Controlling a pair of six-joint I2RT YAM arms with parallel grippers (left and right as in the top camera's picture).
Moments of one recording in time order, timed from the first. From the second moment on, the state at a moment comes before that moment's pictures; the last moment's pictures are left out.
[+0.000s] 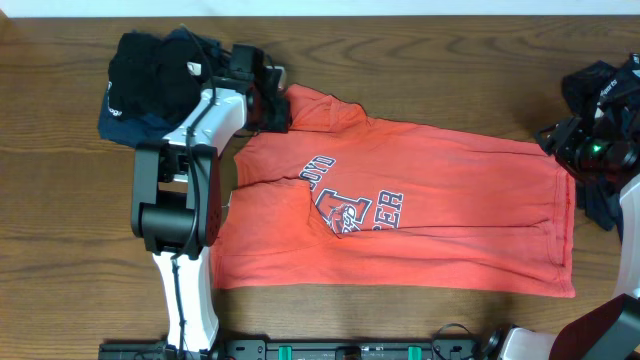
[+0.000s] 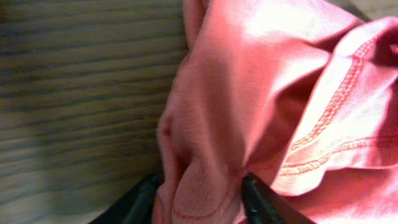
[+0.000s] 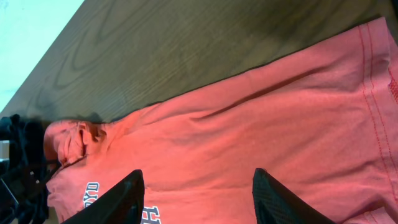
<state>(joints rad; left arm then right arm) -0.17 2.20 1.58 -0.57 0.26 -0.04 -0.46 1.49 1.21 -0.79 -0.47 0.27</state>
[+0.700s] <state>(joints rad) -0.18 2.19 1.58 -0.61 0.15 -0.03 -0.46 1.49 1.21 -0.81 -0.45 0.27</state>
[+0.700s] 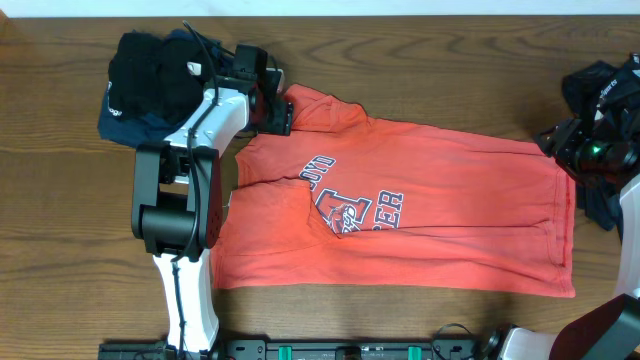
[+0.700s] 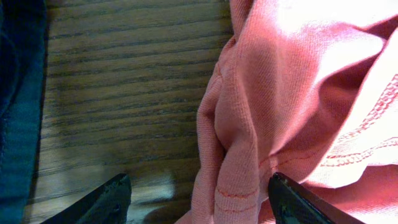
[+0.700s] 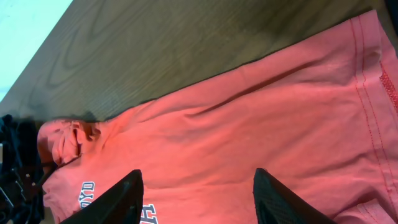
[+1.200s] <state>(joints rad) -0.20 2.11 1.58 -0.60 0.07 -0.03 -0.46 1.49 1.21 -0.82 -0.44 0.27</state>
